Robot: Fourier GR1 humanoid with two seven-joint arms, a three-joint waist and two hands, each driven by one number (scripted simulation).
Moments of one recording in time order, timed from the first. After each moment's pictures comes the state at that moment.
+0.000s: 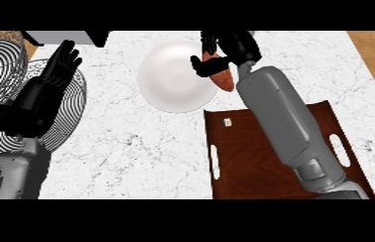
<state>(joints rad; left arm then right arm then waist) -0.27 0.28 0.08 -1.63 0.06 -0.08 0.13 -0.97 -0.08 0.12 -0.89 0.61 -0.02 0.05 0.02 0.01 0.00</state>
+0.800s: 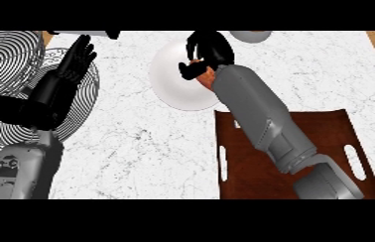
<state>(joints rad) -0.33 0.25 0.05 -1.59 0.04 -0.10 0.10 -1.20 0.00 0.20 -0.35 0.53 -0.27 0.03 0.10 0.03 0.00</state>
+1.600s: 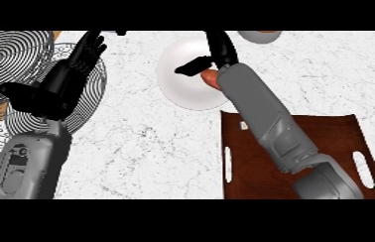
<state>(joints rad) -0.41 0.23 0.03 -1.55 0.03 -0.10 0.12 -1.20 0.00 0.08 -0.31 0.21 -0.36 -0.17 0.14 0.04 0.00</state>
